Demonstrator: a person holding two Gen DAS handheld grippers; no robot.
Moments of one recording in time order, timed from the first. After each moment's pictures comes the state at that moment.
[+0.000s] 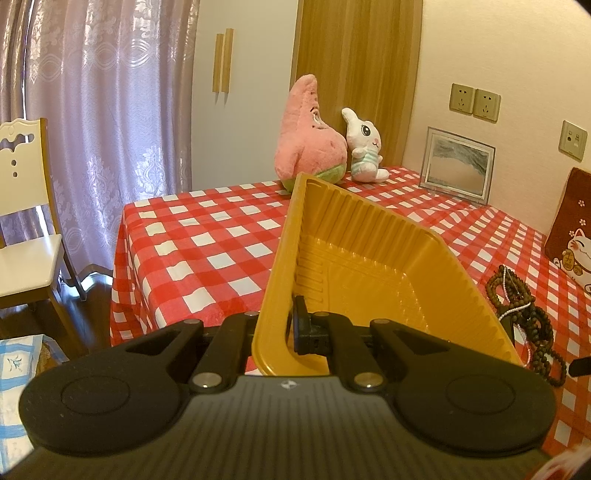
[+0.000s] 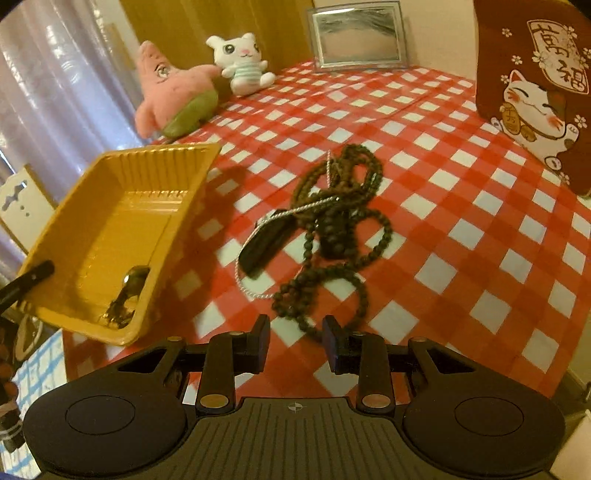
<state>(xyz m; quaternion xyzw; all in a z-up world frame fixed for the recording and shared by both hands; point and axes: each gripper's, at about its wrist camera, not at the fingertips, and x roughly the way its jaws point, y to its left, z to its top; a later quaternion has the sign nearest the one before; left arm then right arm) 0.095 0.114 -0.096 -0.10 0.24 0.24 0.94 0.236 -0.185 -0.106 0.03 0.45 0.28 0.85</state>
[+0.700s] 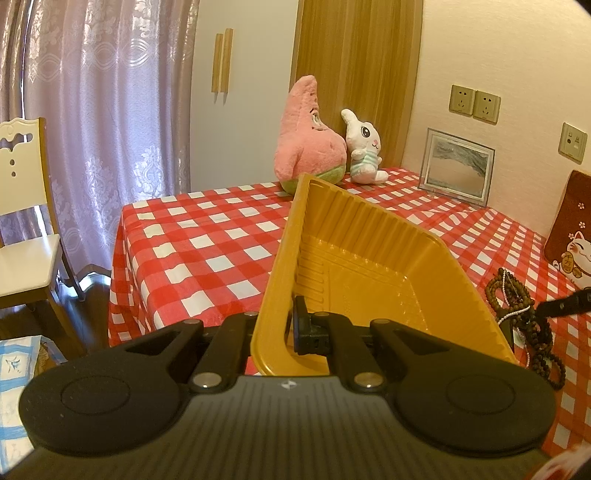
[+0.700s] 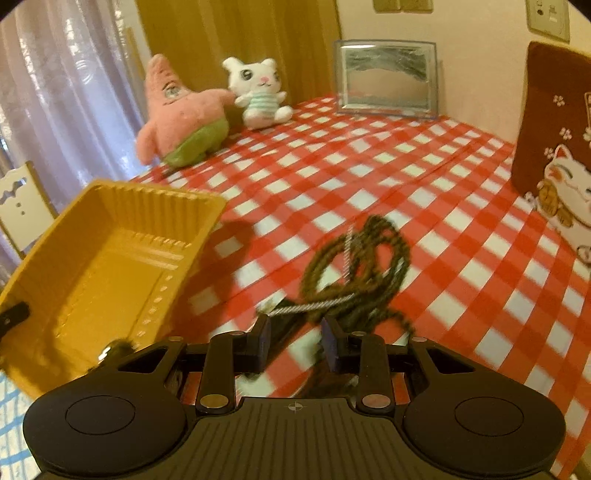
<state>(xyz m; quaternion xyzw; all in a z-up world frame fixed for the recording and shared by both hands) 0.097 0.116 -0.094 -0.11 0.24 0.24 0.94 0.296 -0.137 -0.099 -0.01 0.40 0.29 0.87</state>
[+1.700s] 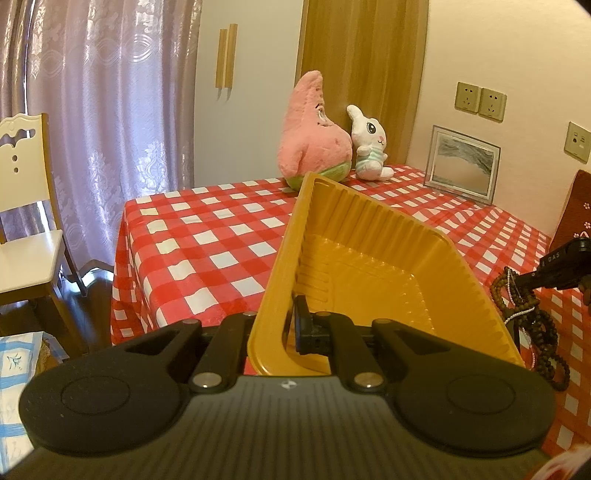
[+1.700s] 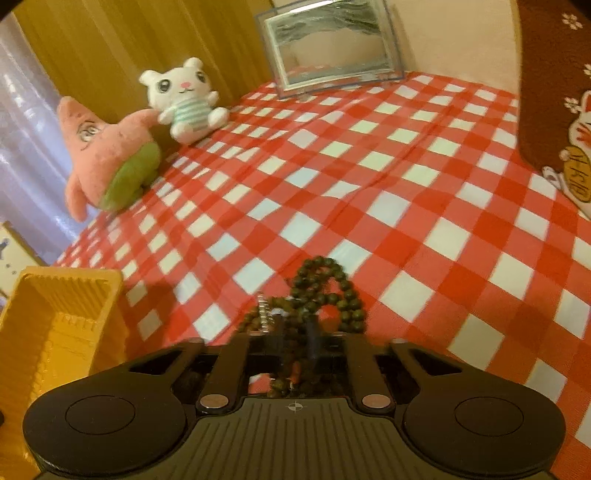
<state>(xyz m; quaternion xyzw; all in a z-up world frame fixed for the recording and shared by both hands) 0.099 0.119 -0.097 -0.11 0.24 0.24 0.93 0.423 -0.152 -0.130 0.08 0.45 0.28 0.84</state>
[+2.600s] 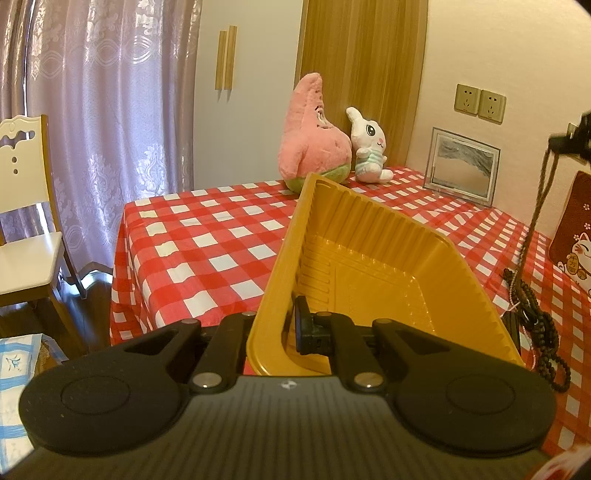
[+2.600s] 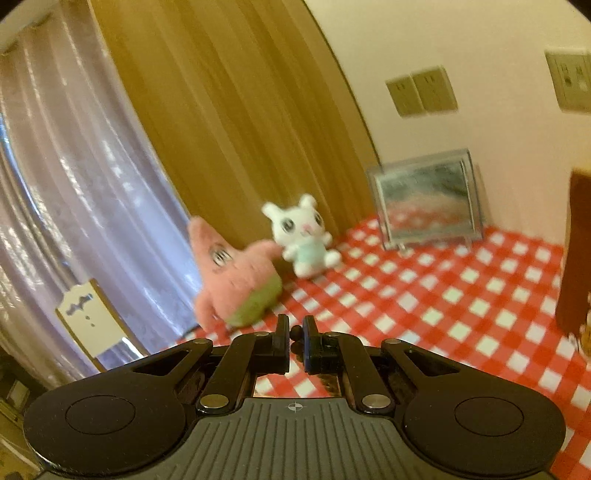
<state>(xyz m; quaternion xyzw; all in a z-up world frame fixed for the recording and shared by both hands) 0.099 0.123 -0.098 -0.11 0.24 0.24 0.93 0.387 -0.147 0.042 0.13 0.29 0.38 0.87</state>
